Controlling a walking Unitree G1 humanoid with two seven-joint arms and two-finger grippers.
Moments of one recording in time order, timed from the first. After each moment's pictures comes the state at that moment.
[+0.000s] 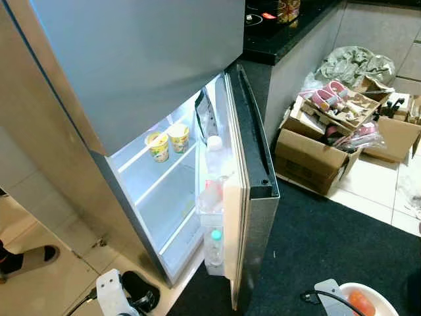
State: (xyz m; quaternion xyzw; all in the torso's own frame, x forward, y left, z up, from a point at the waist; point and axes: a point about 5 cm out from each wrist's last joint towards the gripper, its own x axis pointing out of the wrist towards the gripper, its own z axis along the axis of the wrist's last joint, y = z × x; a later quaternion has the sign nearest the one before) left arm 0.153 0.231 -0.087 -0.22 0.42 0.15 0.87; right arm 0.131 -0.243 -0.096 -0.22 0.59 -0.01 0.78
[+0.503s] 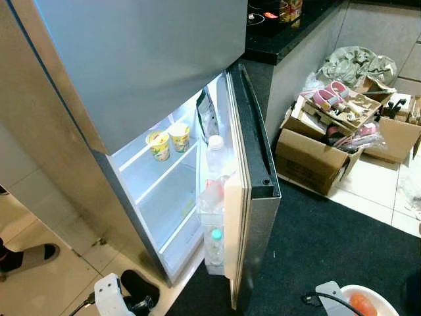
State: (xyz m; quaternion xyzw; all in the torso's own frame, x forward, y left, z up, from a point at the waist) left arm 0.147 0.232 -0.089 -0.22 0.42 0.15 0.87; right arm 0.129 -0.245 -0.096 -0.22 0.59 -0.01 0.78
